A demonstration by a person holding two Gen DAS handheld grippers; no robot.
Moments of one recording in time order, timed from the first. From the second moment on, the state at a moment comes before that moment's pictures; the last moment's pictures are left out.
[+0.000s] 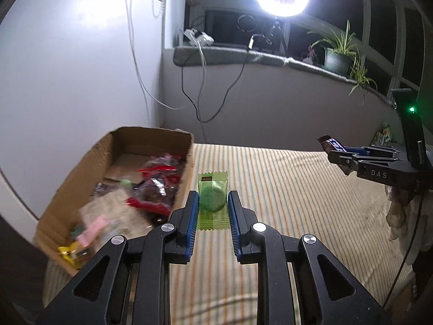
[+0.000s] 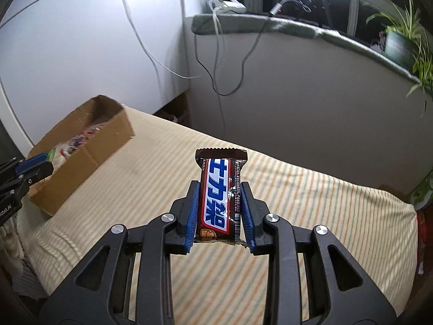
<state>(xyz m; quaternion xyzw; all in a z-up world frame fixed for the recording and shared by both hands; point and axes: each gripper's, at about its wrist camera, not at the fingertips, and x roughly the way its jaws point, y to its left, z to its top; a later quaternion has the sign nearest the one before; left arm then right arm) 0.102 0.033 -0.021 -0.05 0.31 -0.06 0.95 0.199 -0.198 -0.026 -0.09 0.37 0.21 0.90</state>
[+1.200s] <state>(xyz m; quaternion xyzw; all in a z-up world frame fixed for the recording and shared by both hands) 0.094 0.149 -0.035 -0.09 0.30 0.02 0.95 0.173 0.039 -0.028 -0.15 0.37 0.35 0.85</state>
